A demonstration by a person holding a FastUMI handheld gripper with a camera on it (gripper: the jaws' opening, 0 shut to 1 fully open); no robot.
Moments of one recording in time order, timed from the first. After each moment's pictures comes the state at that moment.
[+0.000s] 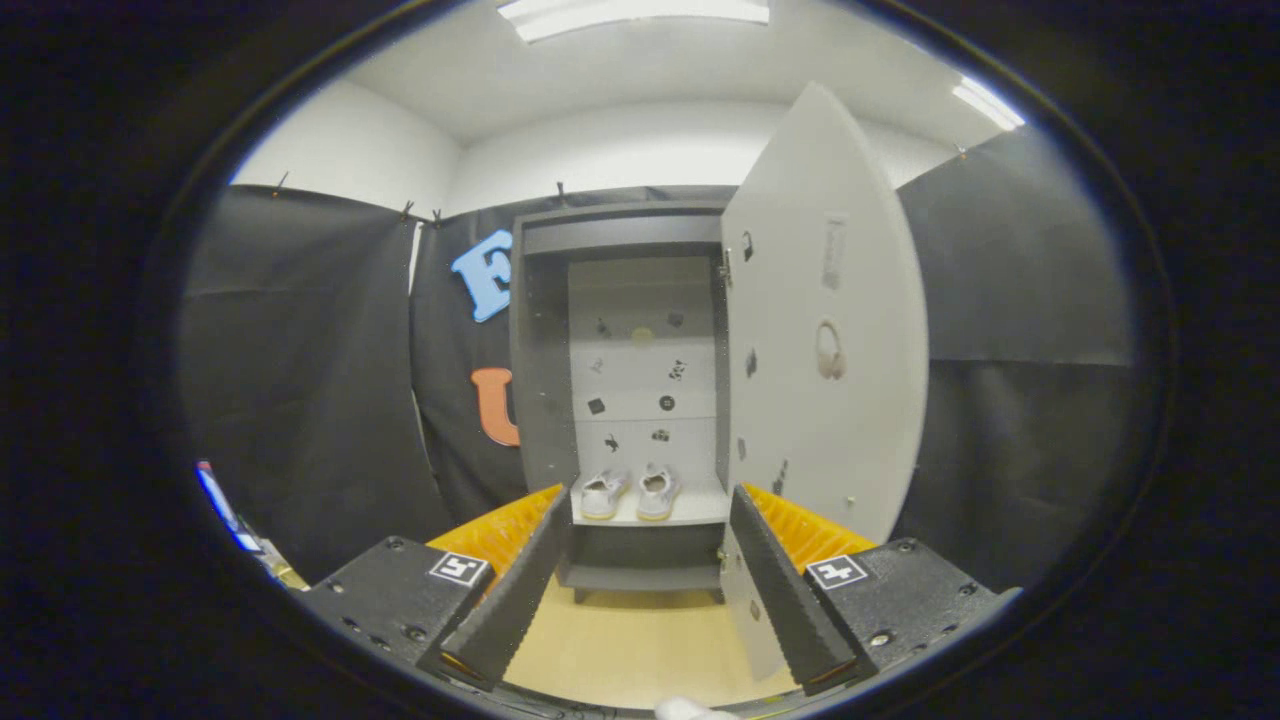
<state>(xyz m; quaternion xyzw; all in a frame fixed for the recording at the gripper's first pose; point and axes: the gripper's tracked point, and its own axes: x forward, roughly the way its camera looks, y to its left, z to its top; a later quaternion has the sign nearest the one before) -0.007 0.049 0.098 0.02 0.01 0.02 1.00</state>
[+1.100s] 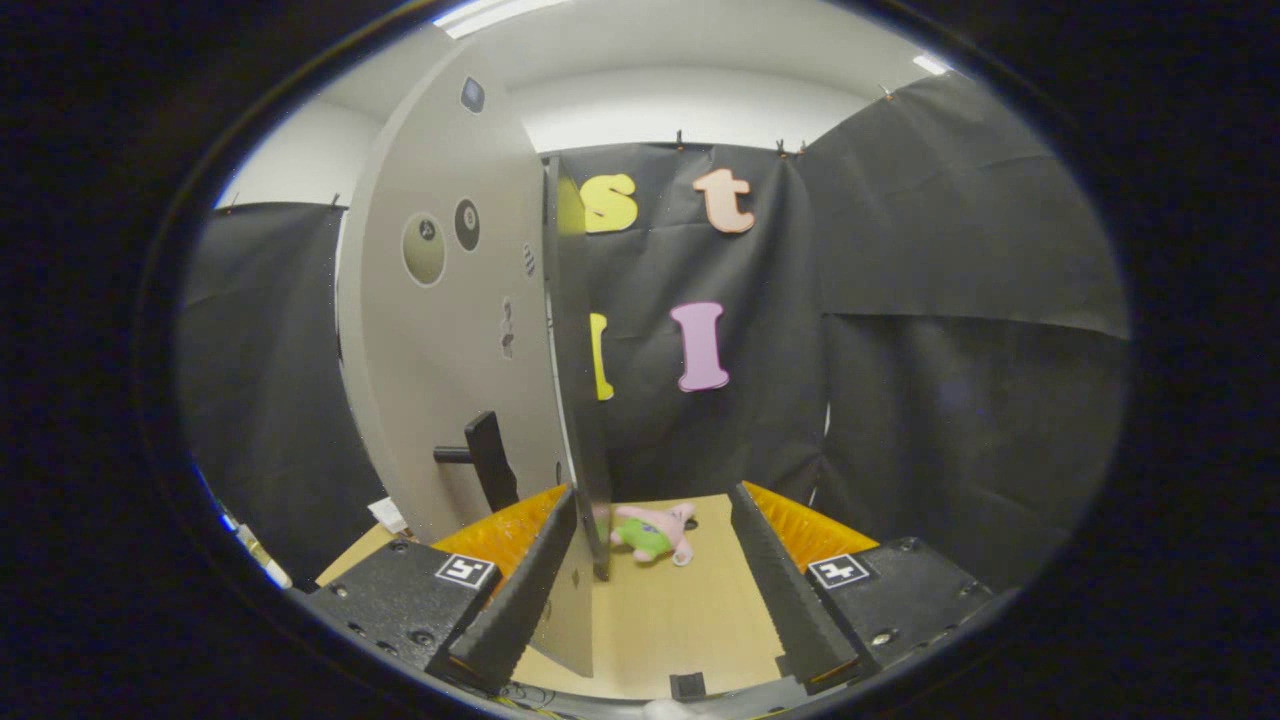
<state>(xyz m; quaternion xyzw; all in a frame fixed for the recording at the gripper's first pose) 0.048 -0.180 0.045 0.03 0.07 0.01 1.00</state>
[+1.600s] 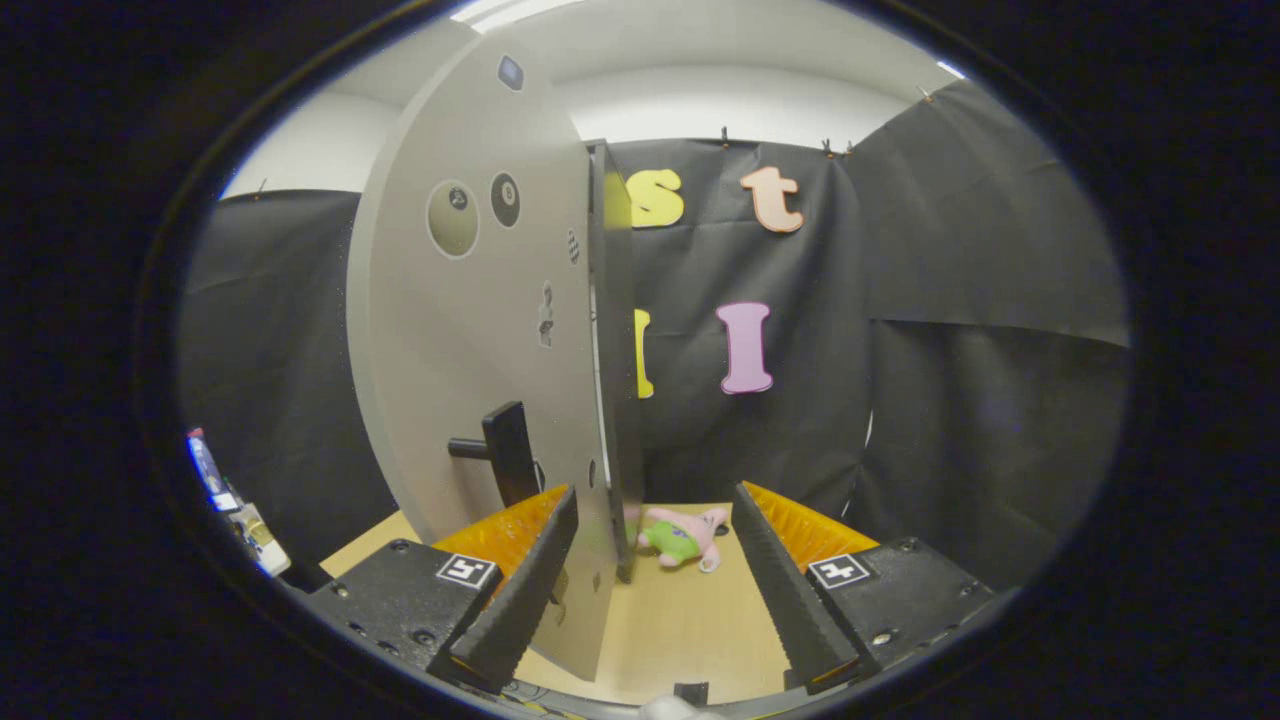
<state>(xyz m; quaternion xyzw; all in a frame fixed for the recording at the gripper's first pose) 0.062 -0.163 0.043 0.01 0.07 0.05 1.00</state>
